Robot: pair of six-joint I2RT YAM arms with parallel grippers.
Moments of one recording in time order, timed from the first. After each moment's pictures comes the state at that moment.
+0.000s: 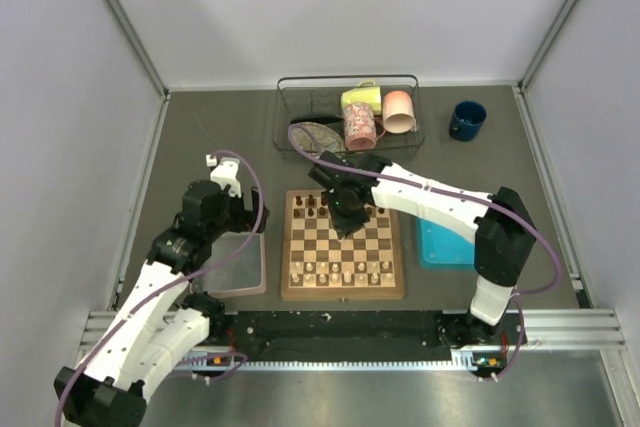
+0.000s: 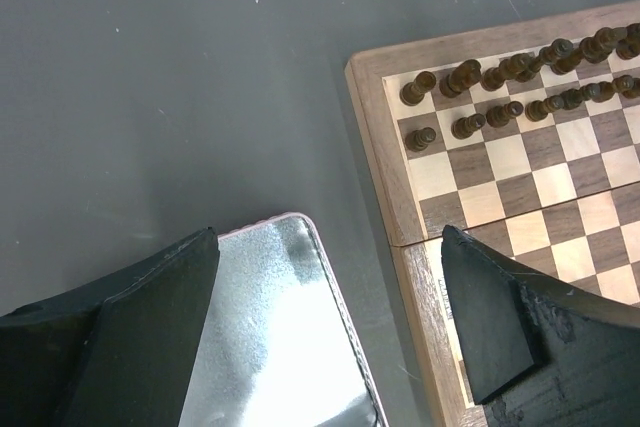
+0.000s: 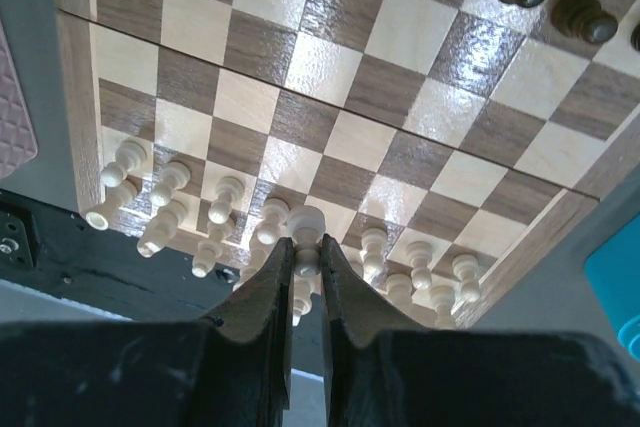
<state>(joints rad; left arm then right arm) -0.31 0.73 0.65 -0.49 0.03 -0.18 0.96 1.77 1.51 -1.01 0.04 0.64</state>
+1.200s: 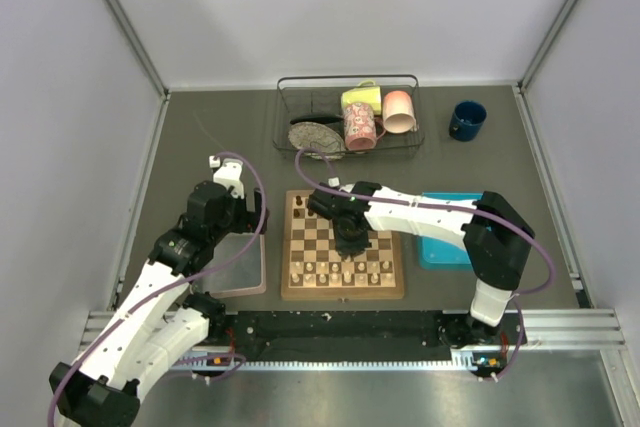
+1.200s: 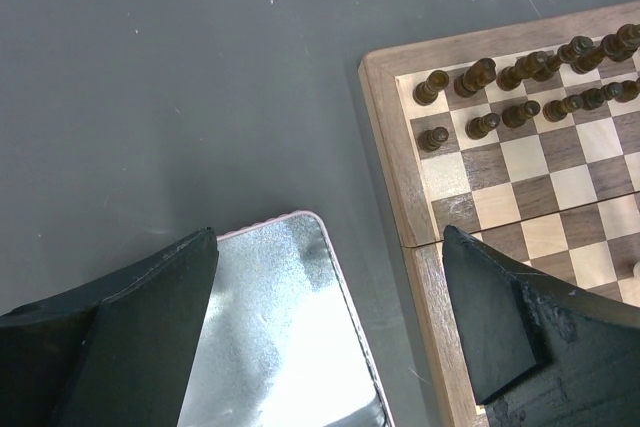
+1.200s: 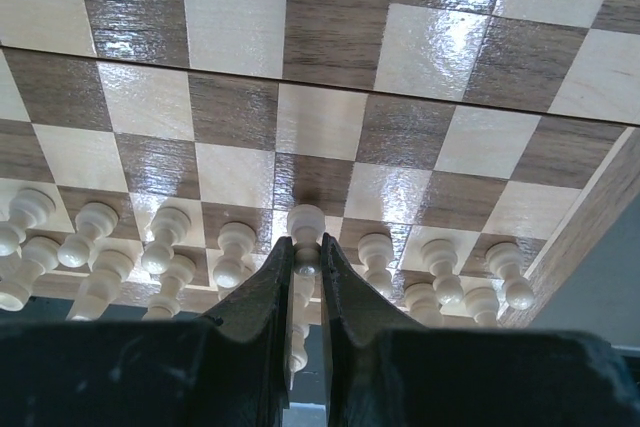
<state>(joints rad) -0.40 0.72 0.65 -0.50 -0.10 -0.18 1.06 1.77 1.31 -0.93 0.16 0.92</state>
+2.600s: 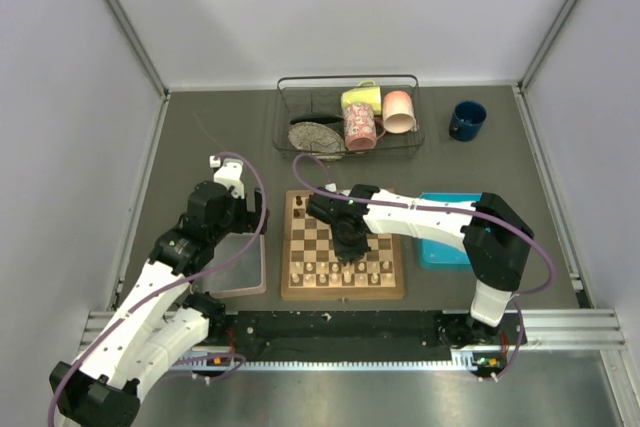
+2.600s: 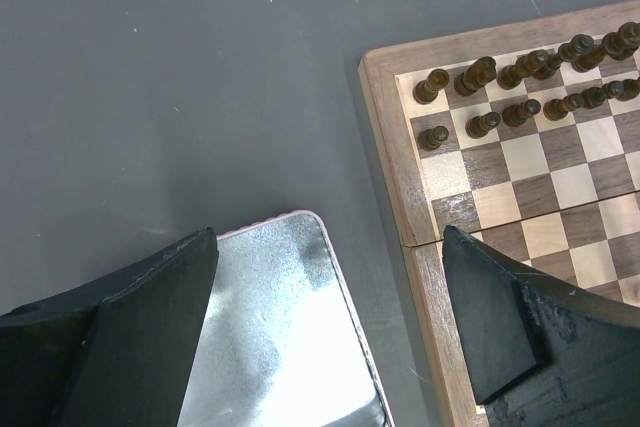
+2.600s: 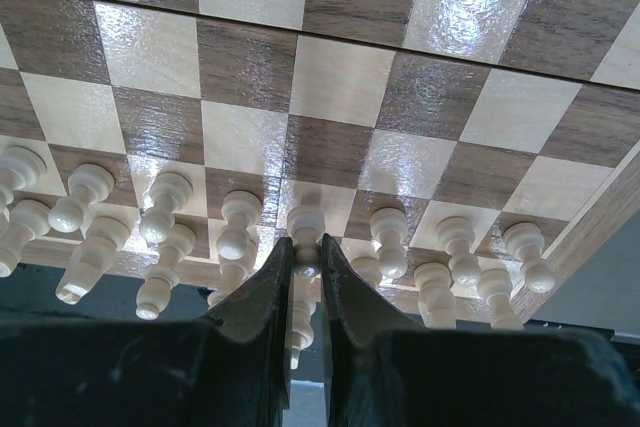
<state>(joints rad) -0.40 0.72 0.65 -0.50 -0.09 -0.18 1.08 1.77 1.30 -0.95 0.11 0.91</state>
